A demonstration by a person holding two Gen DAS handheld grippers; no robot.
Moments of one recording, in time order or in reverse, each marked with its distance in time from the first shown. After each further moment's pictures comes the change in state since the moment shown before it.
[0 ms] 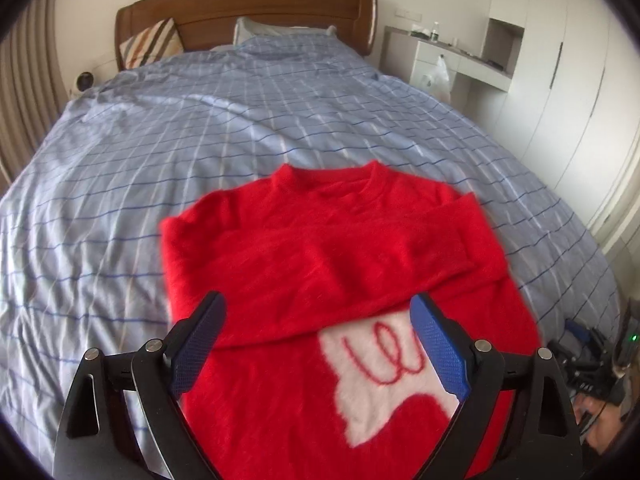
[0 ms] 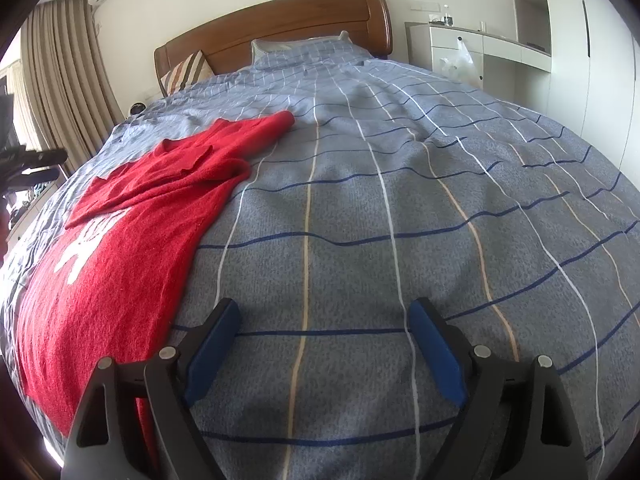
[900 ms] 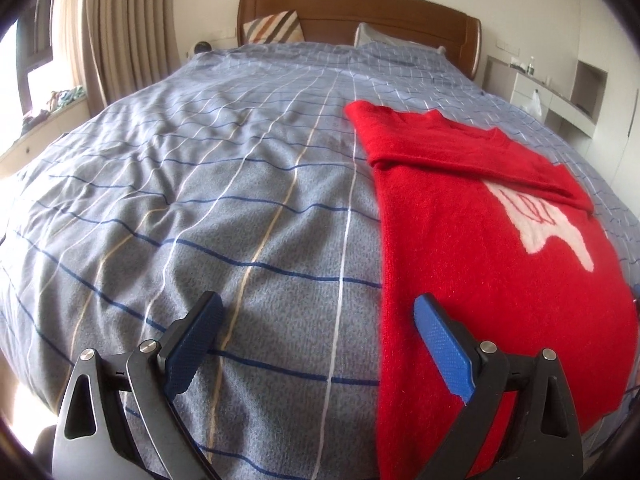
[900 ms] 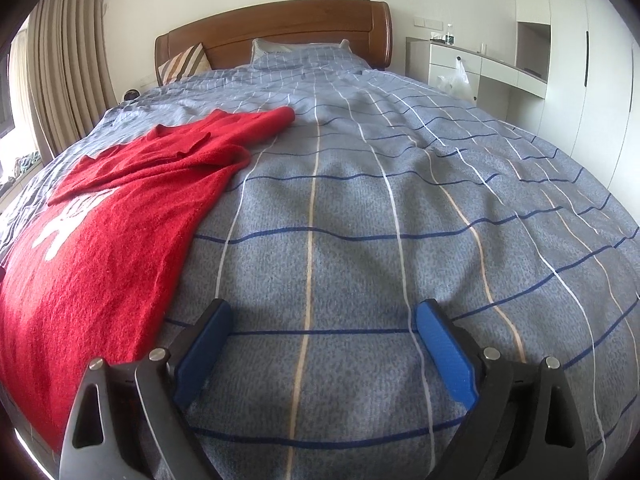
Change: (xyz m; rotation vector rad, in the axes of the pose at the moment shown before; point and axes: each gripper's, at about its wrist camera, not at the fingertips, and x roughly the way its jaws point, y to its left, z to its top) left arm -0.034 0.075 -0.157 -0.219 -0.078 0.265; right arm 0.005 0.011 -0.010 -0.079 -0.033 -0.083
